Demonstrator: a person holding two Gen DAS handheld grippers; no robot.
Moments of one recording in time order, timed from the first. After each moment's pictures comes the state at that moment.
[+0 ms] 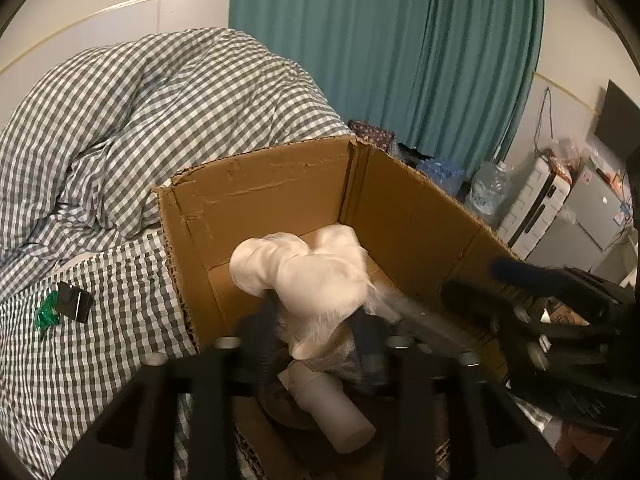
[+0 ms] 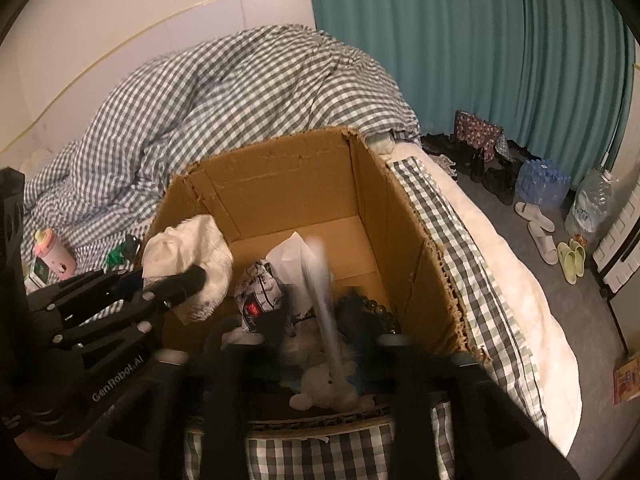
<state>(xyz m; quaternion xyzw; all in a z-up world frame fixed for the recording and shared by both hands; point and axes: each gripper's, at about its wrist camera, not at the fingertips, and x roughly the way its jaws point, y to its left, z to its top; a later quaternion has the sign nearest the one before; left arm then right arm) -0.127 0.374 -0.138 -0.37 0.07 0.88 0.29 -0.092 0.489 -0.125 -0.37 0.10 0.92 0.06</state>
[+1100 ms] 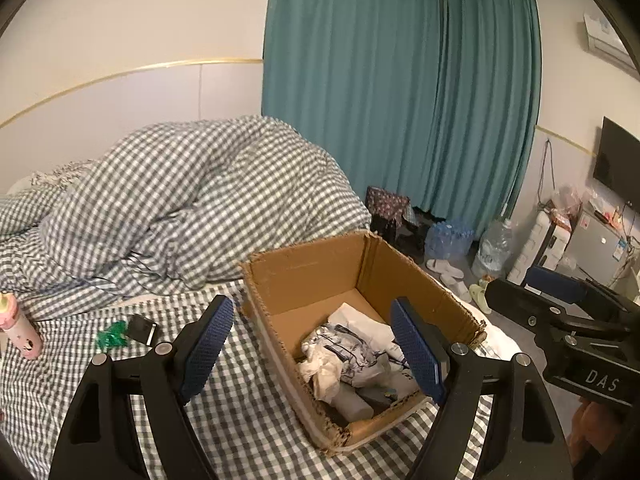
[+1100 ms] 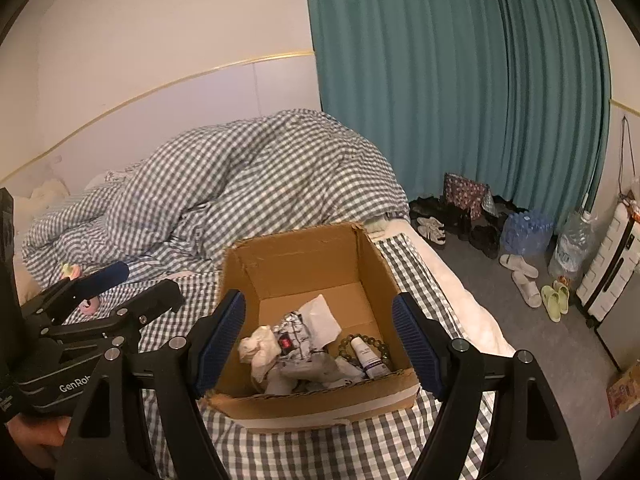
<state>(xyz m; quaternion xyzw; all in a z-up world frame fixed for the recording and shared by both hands) -0.064 0.292 -0.033 -0.26 0.03 0.93 0.26 -0.016 0.444 -0.023 -0.27 0.07 0.96 0.08</state>
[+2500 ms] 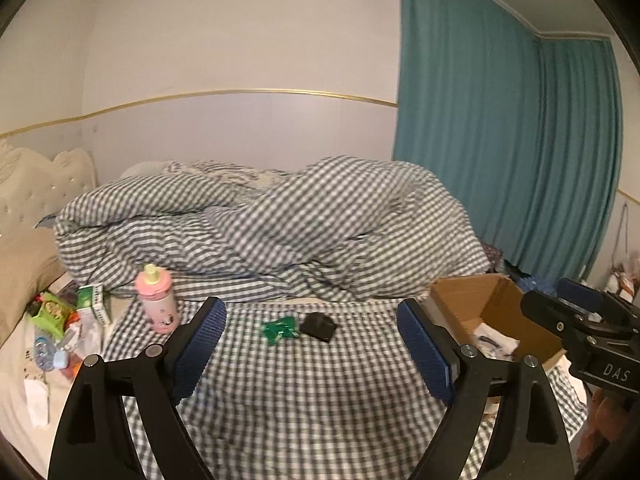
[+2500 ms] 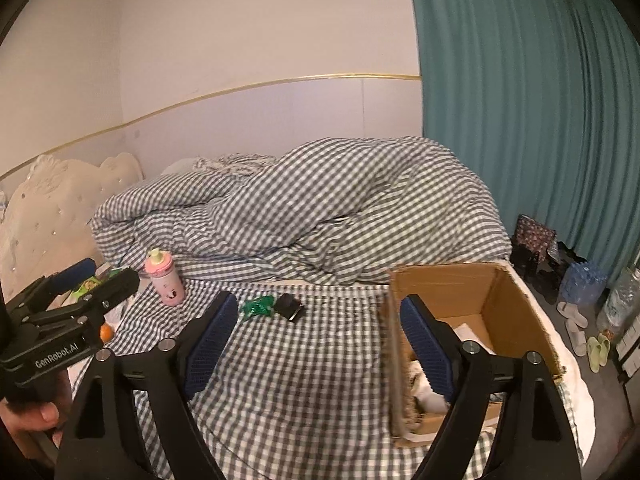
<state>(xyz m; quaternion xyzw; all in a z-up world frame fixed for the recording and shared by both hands) -0.035 0.045 0.001 -0.22 -0.02 0.97 0.07 -0.034 0.249 0.004 -0.24 0.01 0.97 -0.05</state>
